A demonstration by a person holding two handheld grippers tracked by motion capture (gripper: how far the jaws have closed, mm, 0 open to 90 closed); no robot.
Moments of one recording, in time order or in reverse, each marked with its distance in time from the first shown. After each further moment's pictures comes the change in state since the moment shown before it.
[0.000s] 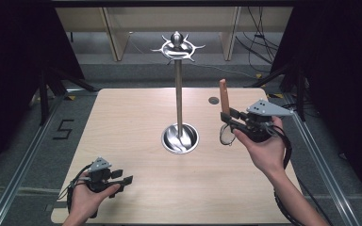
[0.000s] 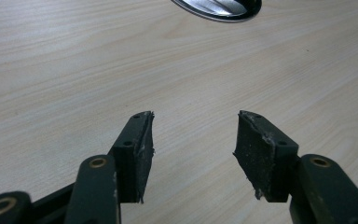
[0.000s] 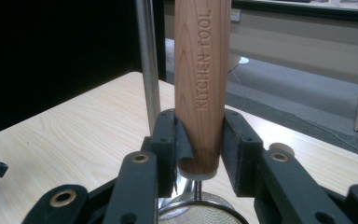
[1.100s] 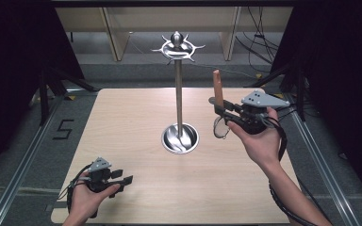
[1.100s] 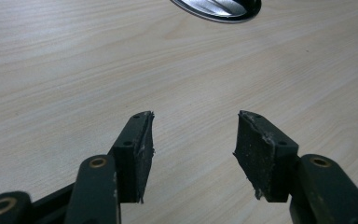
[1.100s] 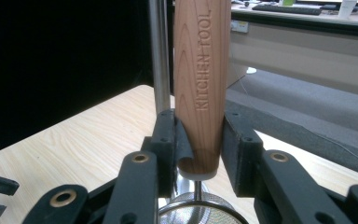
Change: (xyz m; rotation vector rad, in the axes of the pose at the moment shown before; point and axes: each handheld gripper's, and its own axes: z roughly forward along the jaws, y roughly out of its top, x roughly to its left) left arm 0.001 0.000 -0.001 0.006 -0.003 0.009; right arm 0.008 0.023 0.010 -0.028 0.038 0.001
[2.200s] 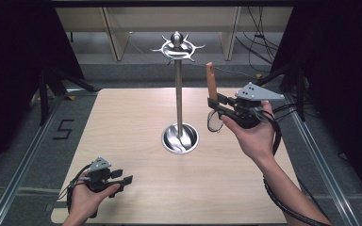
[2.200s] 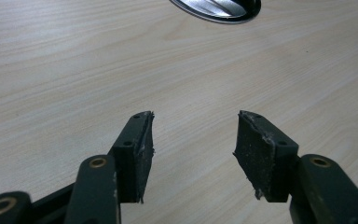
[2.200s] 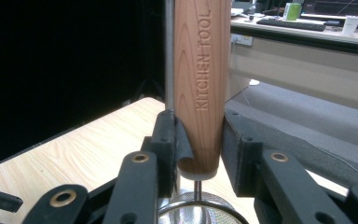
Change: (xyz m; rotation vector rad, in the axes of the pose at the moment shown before) left arm 0.000 0.000 0.000 -0.003 -0.001 -0.001; right arm 0.009 0.020 0.009 -0.039 0.011 -0.046
